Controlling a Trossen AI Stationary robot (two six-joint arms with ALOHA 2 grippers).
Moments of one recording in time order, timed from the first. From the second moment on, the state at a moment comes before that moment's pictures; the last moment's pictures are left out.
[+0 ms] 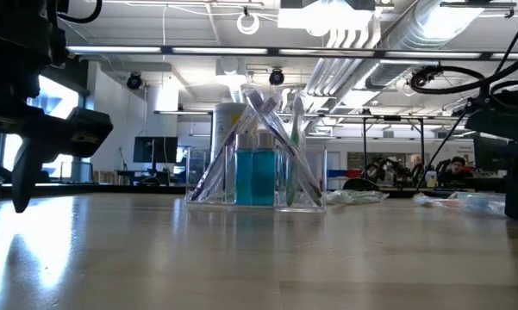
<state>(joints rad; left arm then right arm) -0.55 1.42 0.52 0.05 0.07 0.02 0.63 1.49 0.58 -0.65 0.40 1.92</state>
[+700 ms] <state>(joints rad) -0.55 1.42 0.52 0.31 -0.03 0.20 0.67 1.53 0.59 0.32 0.84 0.84</state>
